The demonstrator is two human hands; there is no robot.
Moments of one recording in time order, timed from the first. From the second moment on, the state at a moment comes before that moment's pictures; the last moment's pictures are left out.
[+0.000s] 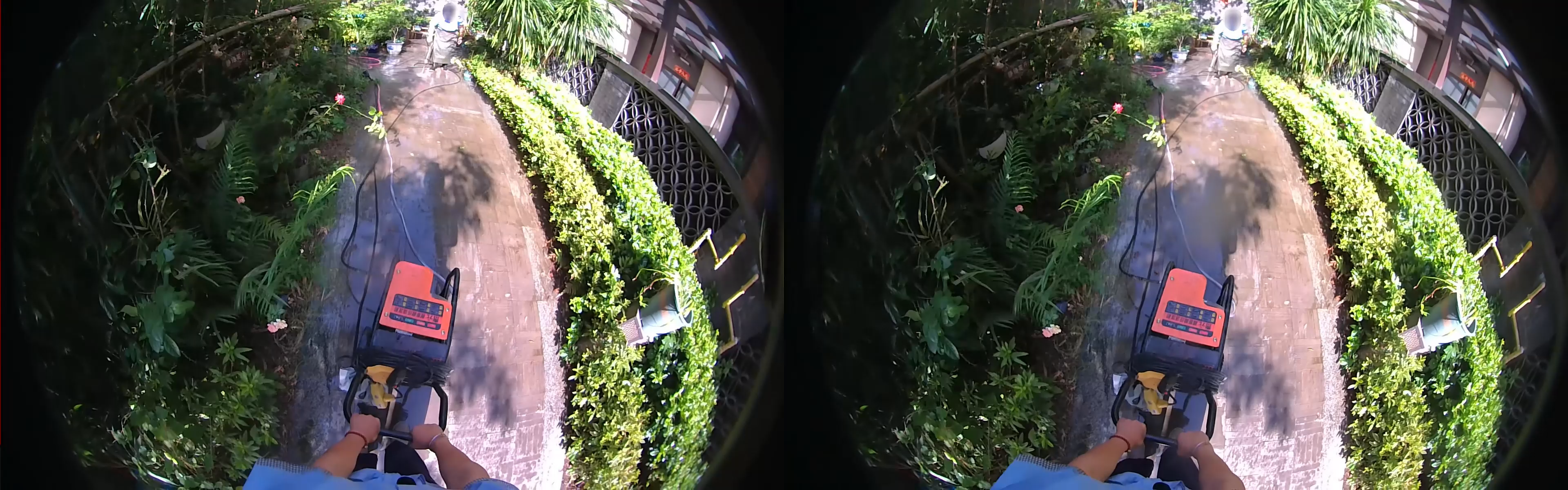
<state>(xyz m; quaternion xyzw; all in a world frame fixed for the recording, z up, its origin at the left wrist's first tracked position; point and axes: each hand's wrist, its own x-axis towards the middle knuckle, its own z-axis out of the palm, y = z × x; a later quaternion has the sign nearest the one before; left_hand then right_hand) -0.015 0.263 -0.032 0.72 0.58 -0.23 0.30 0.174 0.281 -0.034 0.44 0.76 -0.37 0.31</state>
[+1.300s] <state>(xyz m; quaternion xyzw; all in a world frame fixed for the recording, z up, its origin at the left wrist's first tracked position) -0.016 0.260 -0.032 0.71 0.57 -0.26 0.32 0.180 0.268 -0.058 0.43 0.78 -0.35 0.28</state>
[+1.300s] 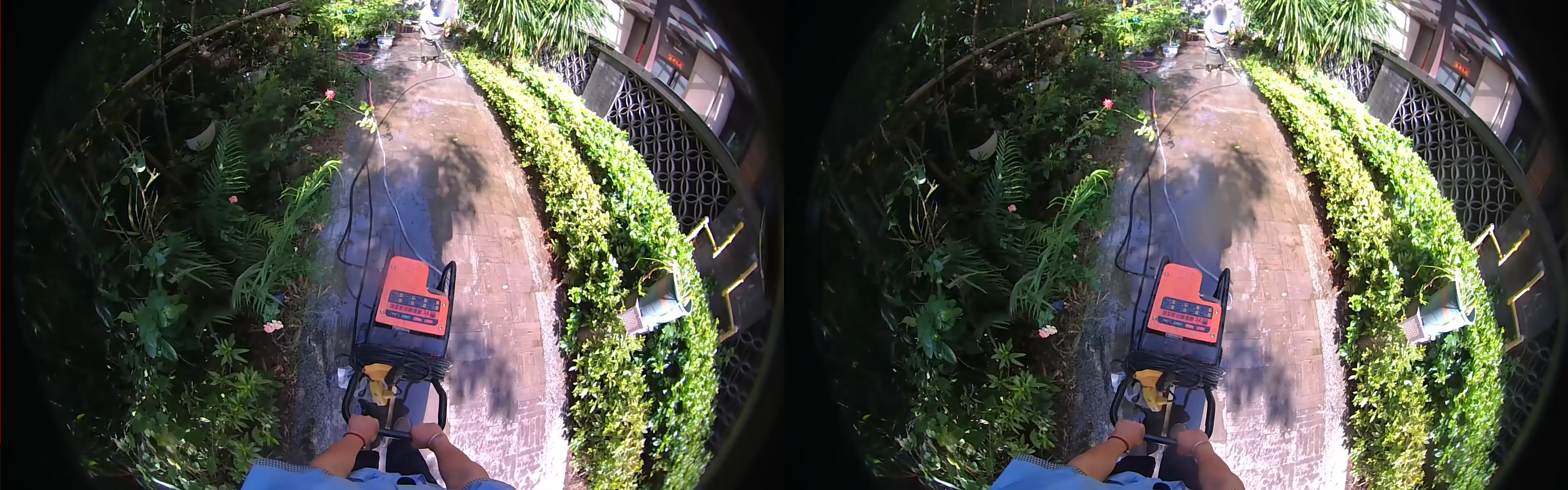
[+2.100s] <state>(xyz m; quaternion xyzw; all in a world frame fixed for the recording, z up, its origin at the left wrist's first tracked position) -0.019 0.258 -0.038 0.72 0.56 -0.25 0.33 0.179 0.267 -0.053 0.43 0.78 -0.36 0.29</state>
